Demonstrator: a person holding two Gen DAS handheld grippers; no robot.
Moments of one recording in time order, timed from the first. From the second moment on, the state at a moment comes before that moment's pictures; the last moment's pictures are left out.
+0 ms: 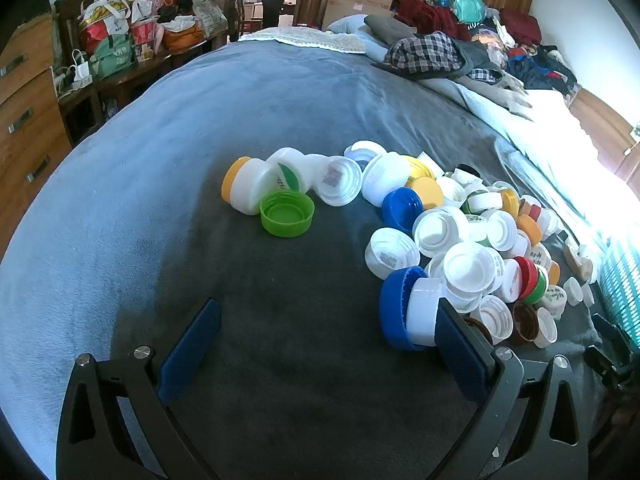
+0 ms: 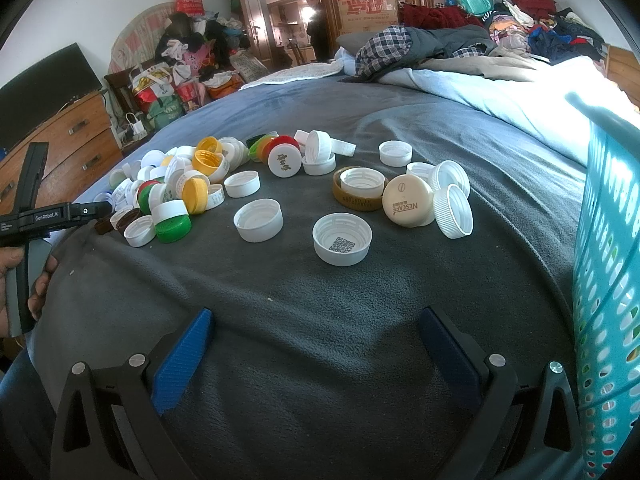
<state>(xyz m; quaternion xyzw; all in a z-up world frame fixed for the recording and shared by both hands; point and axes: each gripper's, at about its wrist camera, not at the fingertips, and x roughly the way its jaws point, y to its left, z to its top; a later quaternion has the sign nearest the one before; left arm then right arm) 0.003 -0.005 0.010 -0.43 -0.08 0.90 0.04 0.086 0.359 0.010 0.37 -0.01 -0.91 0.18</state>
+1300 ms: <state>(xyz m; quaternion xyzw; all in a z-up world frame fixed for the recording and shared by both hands) 0.000 -0.003 0.006 -0.44 -0.08 0.90 0.04 0.084 0.357 0.017 0.43 0.01 -0.89 0.17</state>
